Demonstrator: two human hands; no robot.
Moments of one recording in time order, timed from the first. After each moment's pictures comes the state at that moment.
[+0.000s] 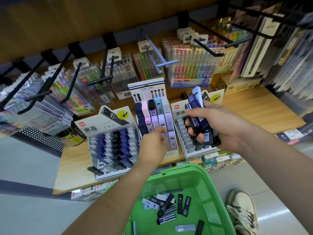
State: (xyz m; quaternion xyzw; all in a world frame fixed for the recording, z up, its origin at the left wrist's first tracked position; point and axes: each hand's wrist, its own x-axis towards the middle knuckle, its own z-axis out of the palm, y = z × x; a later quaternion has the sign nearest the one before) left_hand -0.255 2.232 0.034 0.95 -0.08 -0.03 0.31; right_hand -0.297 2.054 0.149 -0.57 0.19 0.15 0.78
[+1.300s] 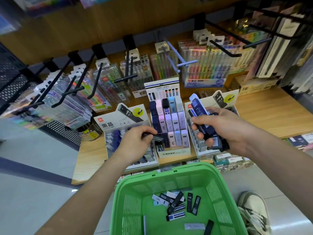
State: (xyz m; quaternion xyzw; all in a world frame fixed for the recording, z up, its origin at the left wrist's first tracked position) left_hand -0.269 2.308 0.107 0.93 -0.06 -0.09 0.36; right_hand -0.303 2.070 0.146 -0.61 0.16 0.17 0.76
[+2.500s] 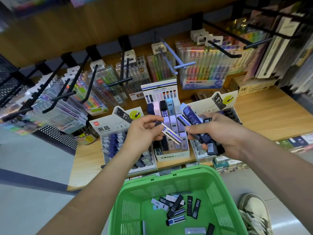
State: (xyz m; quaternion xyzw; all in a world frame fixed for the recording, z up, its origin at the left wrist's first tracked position) left_hand -0.253 2.276 0.115 0.79 0.01 -0.11 0.61; right_hand -0.300 2.078 0.143 -0.63 0.18 0.18 0.73
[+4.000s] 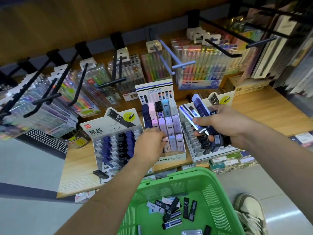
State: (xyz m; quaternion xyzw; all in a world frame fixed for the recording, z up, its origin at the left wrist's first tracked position) left_hand -0.229 2.263 0.042 0.97 -0.21 -0.01 0.10; right_hand -0.272 2.055 0.133 -0.70 0.21 0.14 0.67
